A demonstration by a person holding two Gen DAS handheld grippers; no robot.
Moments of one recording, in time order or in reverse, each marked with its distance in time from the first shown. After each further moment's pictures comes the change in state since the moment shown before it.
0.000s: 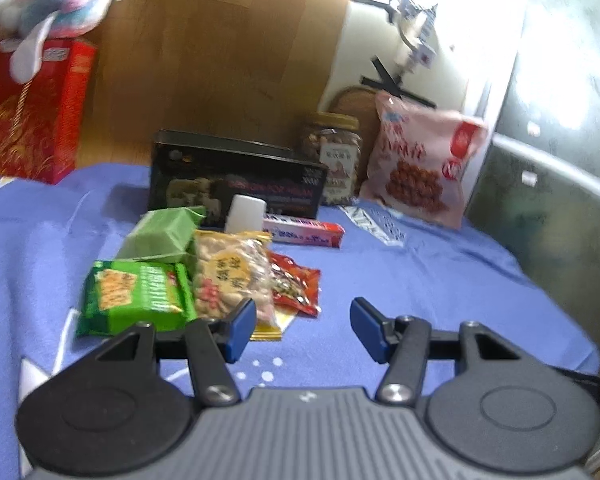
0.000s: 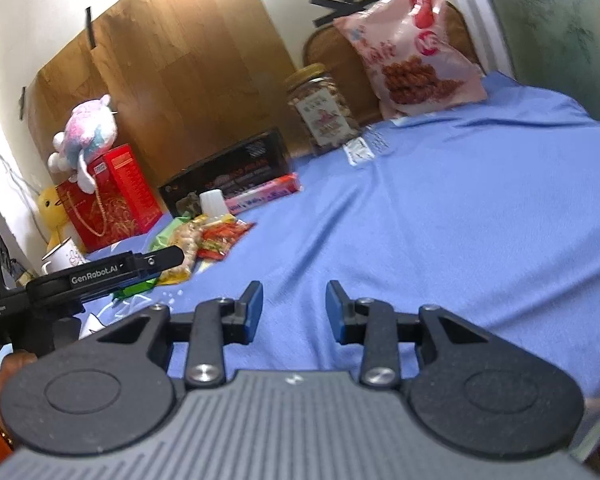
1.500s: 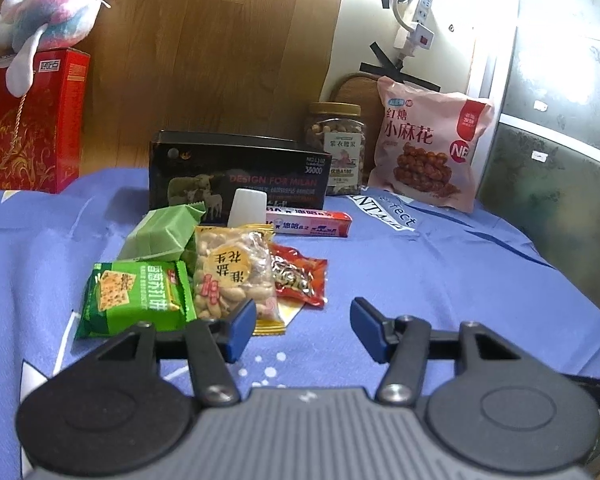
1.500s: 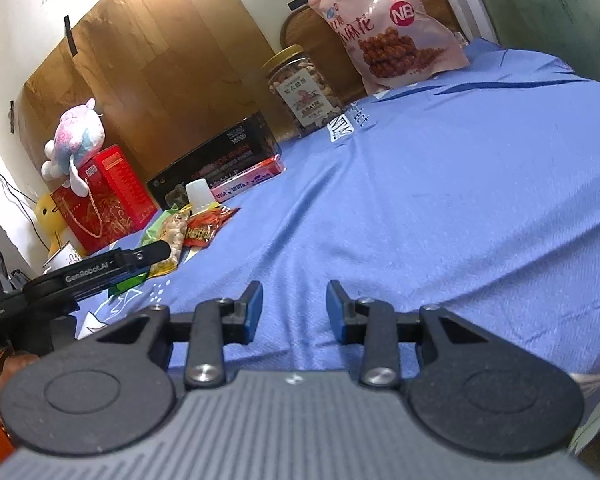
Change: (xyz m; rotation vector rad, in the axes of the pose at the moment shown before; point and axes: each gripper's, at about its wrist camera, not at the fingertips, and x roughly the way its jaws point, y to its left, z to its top) left arm 0.014 -0.016 -0.006 0.084 0.032 0.060; right arm -0.002 -0.026 -0.016 0.101 0.049 -0.009
